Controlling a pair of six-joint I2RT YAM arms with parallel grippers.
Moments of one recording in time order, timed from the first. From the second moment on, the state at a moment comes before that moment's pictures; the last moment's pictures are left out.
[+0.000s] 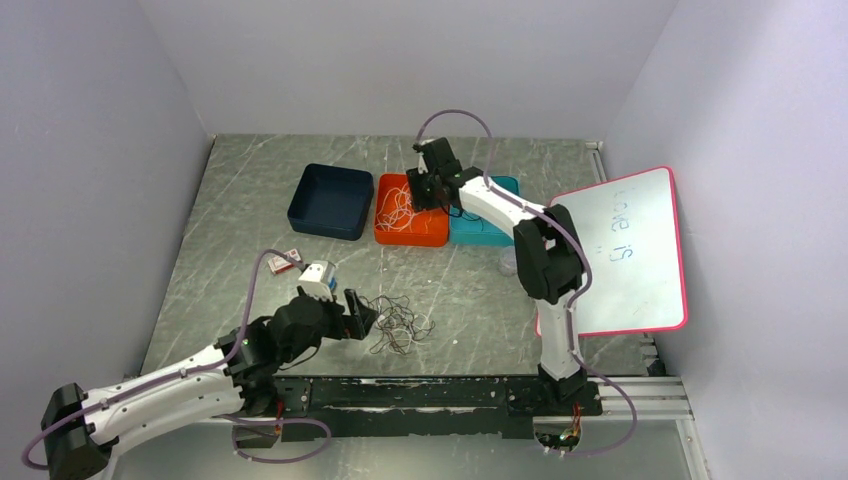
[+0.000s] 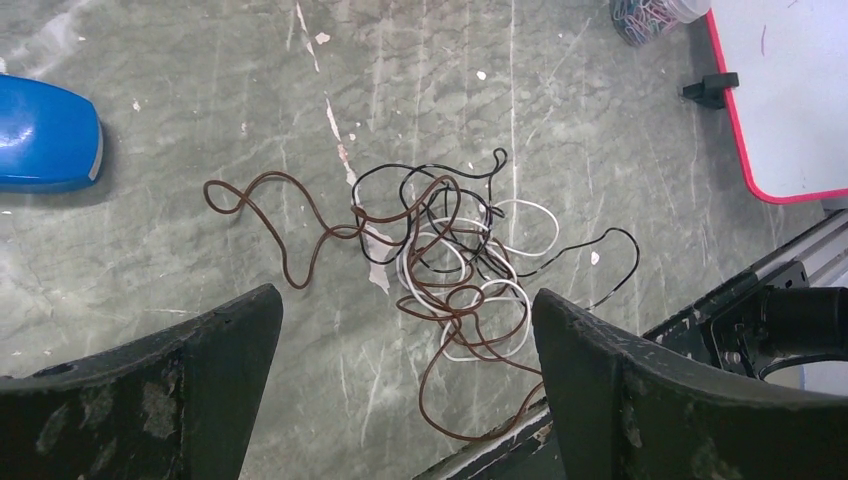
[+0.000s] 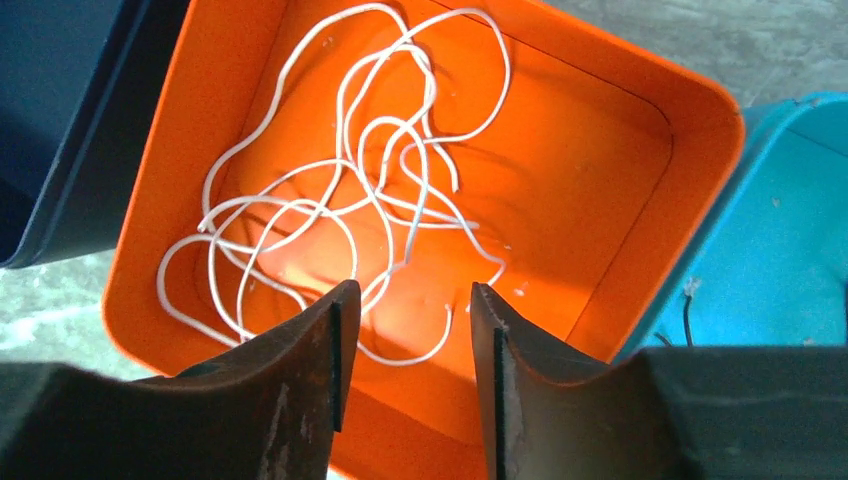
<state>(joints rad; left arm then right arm) -1.03 0.58 0.29 -0.19 -0.36 -0.76 0.53 2.11 1.66 -0.37 -0.02 0.18</state>
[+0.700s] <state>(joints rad) -1.03 0.66 0.43 -0.27 -0.40 -0.74 0.53 1.42 1.21 -0.31 -0.03 0.20</state>
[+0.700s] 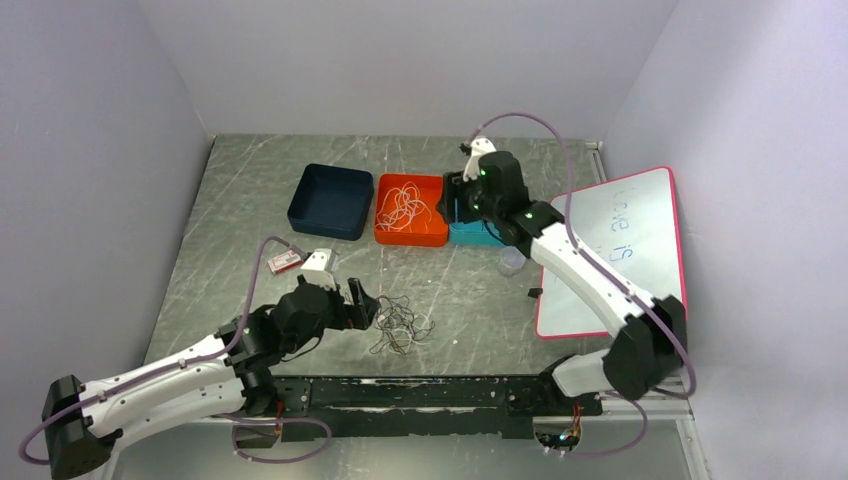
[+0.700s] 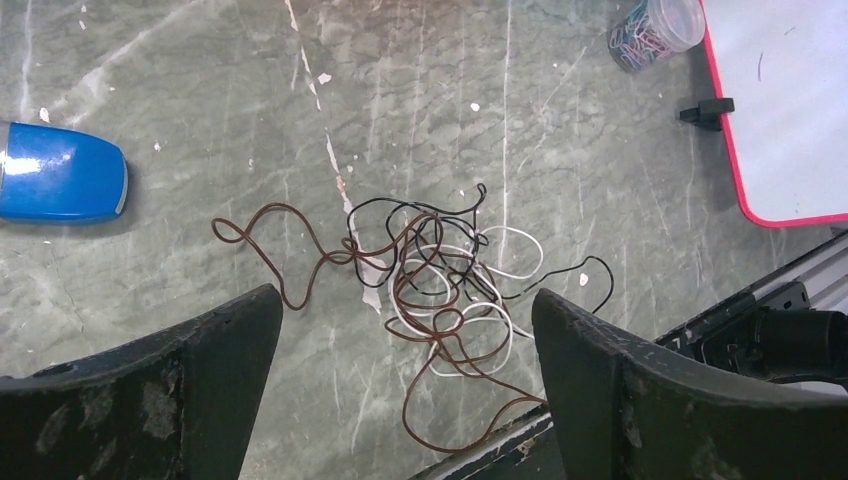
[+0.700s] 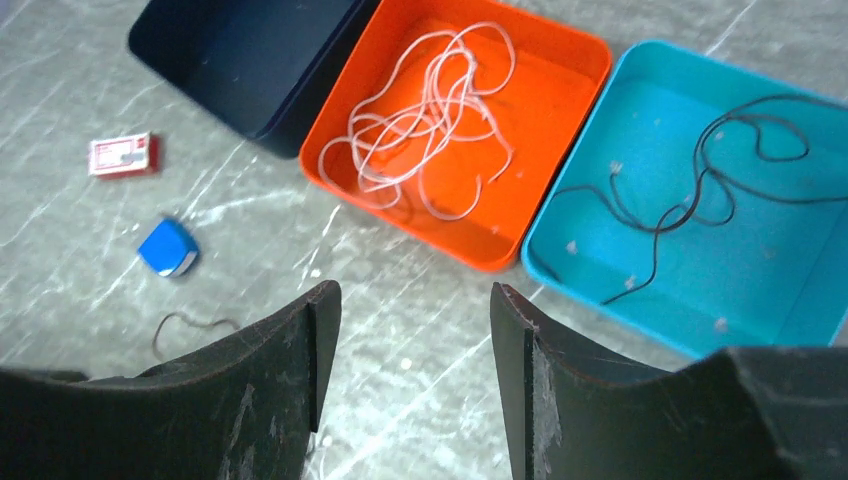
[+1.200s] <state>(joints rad) -1.02 0.81 0.46 -0.25 -0.38 -0.72 0.58 1.16 0.83 -0.38 -0.20 0.35</state>
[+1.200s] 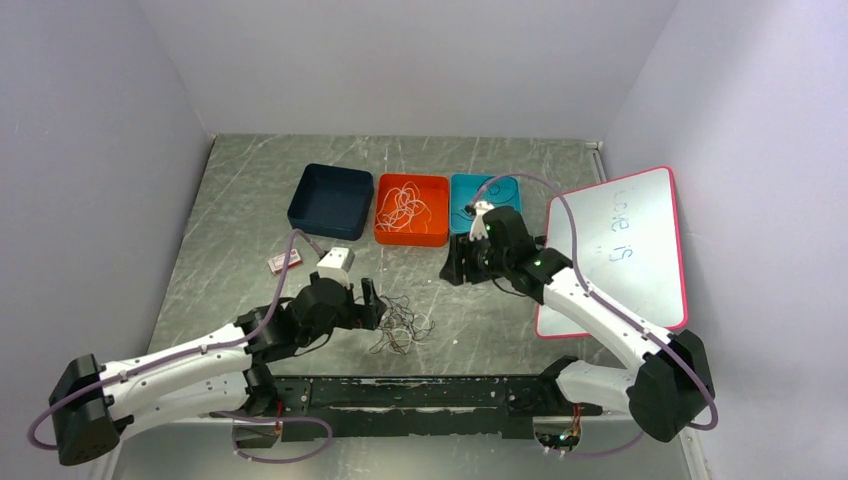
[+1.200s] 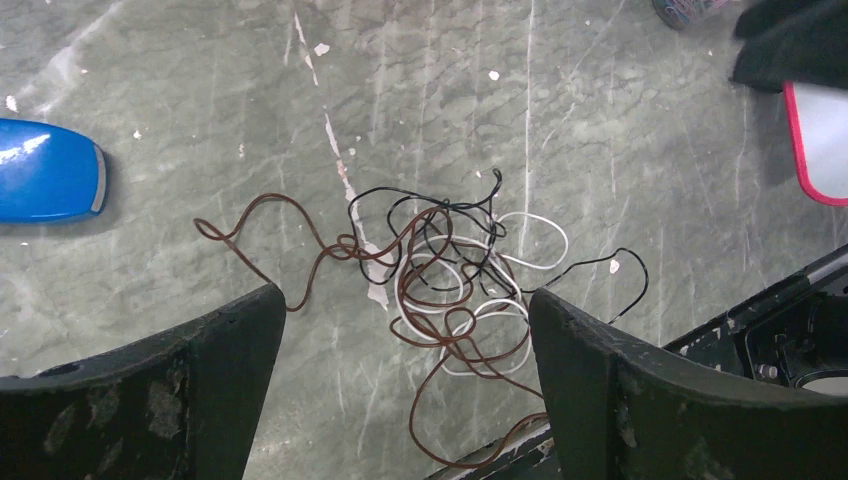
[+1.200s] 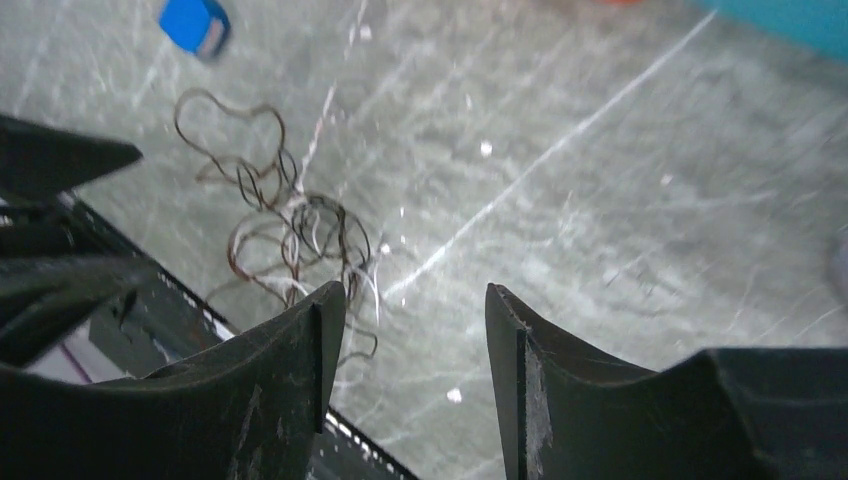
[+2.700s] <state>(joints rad) -1.02 0.82 0.43 -0.13 -0.32 -0.75 0.75 1.56 0.77 -0.27 -0.44 0.33</state>
